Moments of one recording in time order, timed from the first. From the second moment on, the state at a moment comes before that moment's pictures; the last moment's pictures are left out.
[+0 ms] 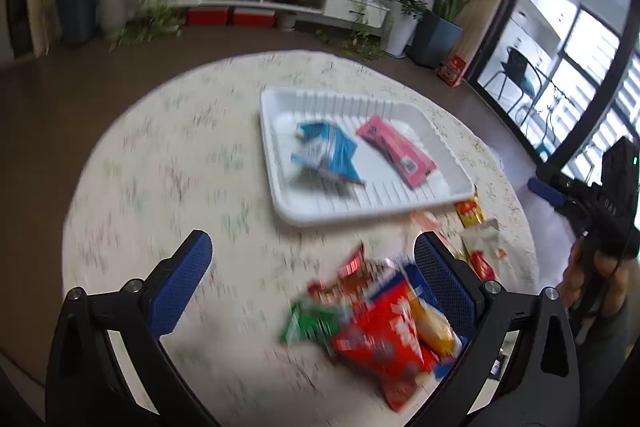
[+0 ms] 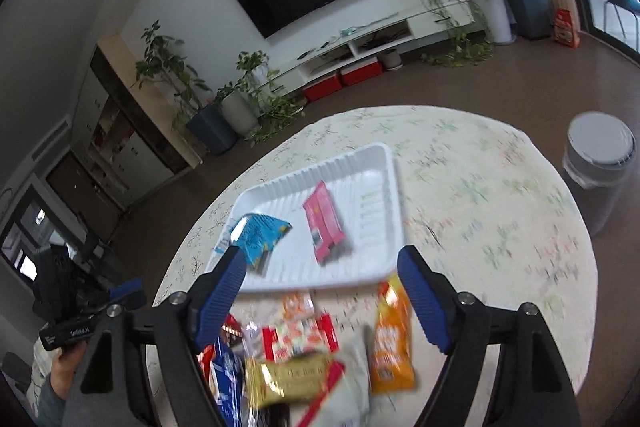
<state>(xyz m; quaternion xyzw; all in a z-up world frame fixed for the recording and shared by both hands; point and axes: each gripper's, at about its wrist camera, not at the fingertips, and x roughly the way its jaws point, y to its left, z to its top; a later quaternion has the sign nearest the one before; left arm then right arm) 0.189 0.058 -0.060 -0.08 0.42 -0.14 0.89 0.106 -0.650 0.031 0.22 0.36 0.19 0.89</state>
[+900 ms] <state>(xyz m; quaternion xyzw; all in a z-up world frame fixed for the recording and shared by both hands) 0.143 -0.013 -0.129 -0.07 0.51 -0.13 0.85 0.035 -0.646 0.000 0.20 0.38 0.15 0.89</state>
